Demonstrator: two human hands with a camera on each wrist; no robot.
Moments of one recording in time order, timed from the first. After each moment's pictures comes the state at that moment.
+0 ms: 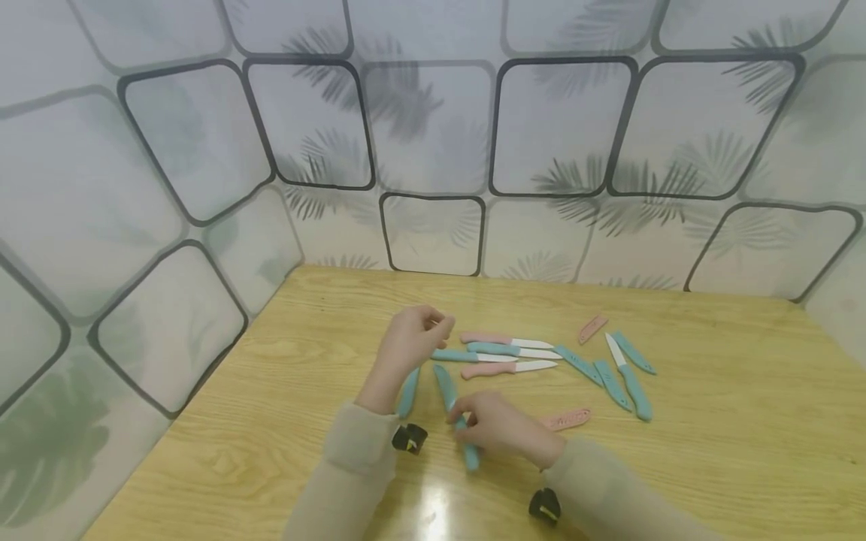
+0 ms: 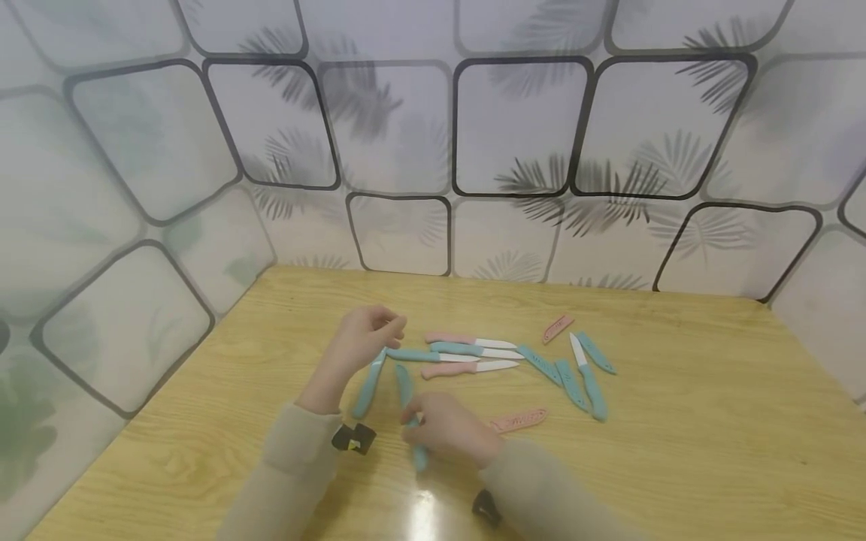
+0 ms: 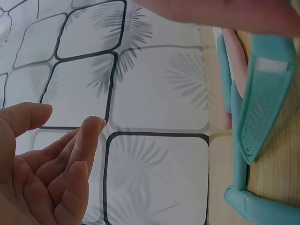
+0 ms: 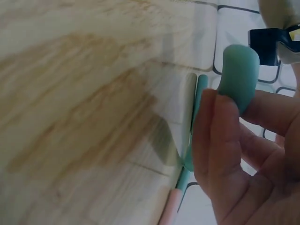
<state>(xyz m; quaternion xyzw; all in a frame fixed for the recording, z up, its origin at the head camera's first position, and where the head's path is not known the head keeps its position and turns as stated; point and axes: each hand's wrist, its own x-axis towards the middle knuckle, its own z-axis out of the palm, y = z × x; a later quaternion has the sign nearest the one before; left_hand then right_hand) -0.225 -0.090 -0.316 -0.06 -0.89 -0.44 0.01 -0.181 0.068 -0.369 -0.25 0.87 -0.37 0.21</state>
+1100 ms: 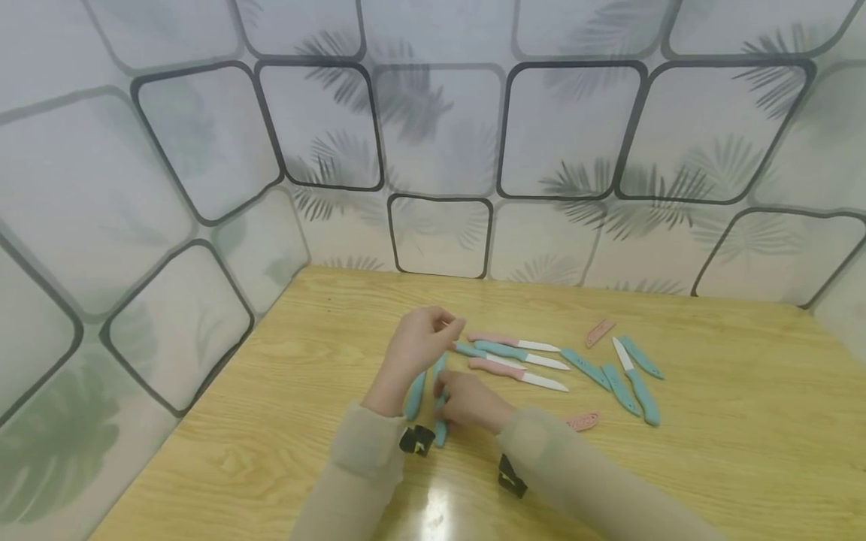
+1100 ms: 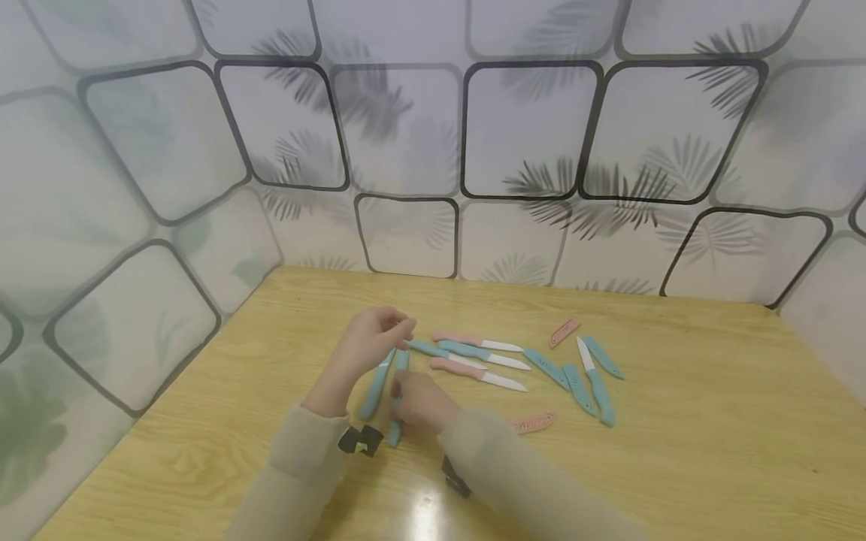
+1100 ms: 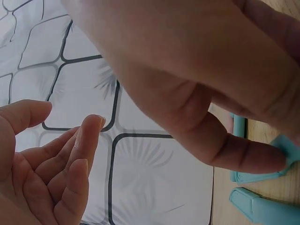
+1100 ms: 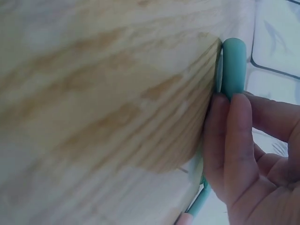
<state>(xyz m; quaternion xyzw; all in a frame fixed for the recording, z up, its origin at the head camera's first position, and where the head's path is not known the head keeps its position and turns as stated) -0.220 -0.093 -0.313 -0.10 -0.89 -0.44 0.02 -0.208 0.023 -0.377 -0.22 0.88 -0.38 0.20</state>
